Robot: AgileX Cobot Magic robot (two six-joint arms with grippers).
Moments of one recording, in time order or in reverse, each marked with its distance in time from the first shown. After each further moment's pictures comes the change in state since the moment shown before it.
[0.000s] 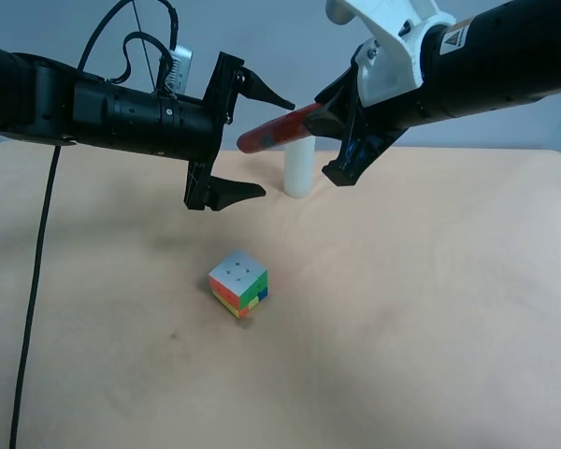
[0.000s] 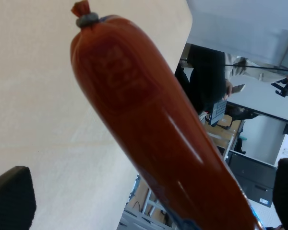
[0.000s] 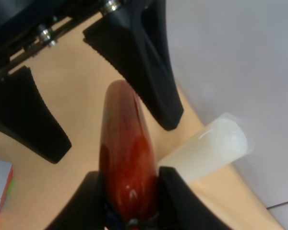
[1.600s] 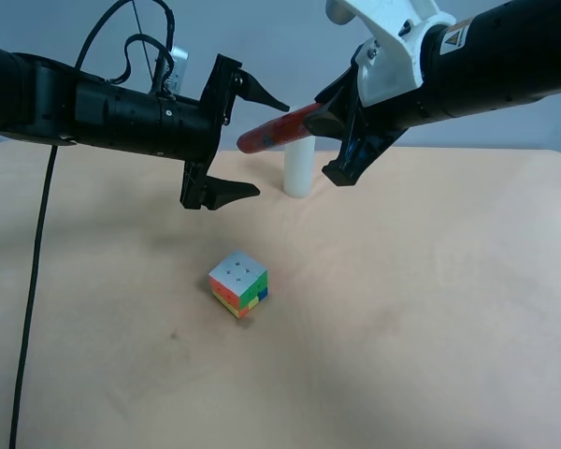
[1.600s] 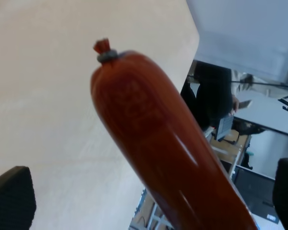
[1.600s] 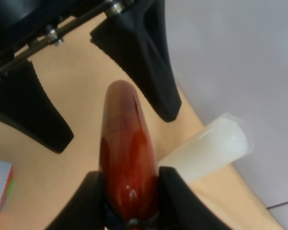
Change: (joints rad) left arm 0.000 0.000 0.000 0.000 -0.047 0.000; right arm 0.000 0.000 0.000 0.000 0.000 0.000
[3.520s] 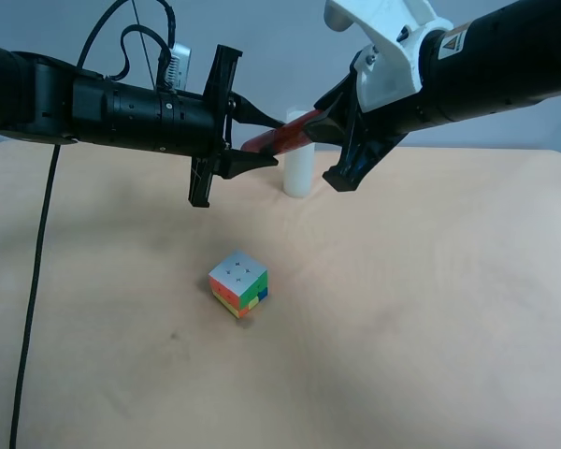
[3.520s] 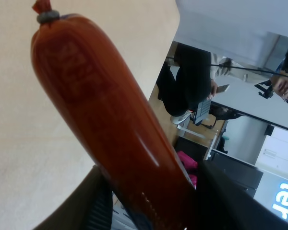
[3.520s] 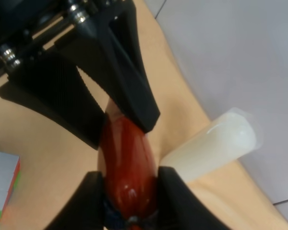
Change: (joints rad) left arm -0.001 0.000 -0.002 -0.032 0.064 -0.025; right arm 0.000 0.001 0.000 0.002 0.021 0.000
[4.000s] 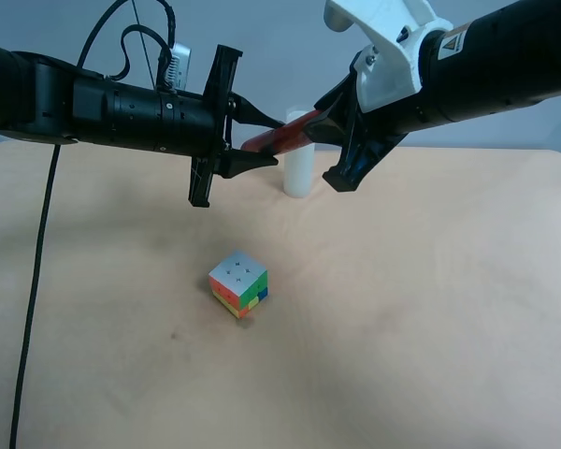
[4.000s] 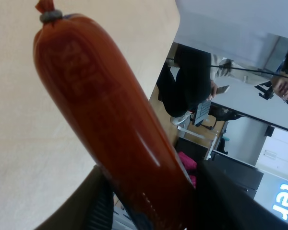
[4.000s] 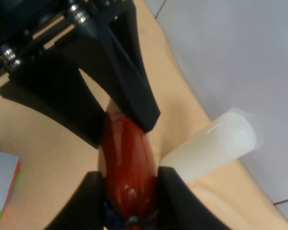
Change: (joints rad) left arm -0.001 0.000 -0.001 0.000 -0.001 0.000; right arm 0.000 0.000 0.000 0.000 0.000 0.000
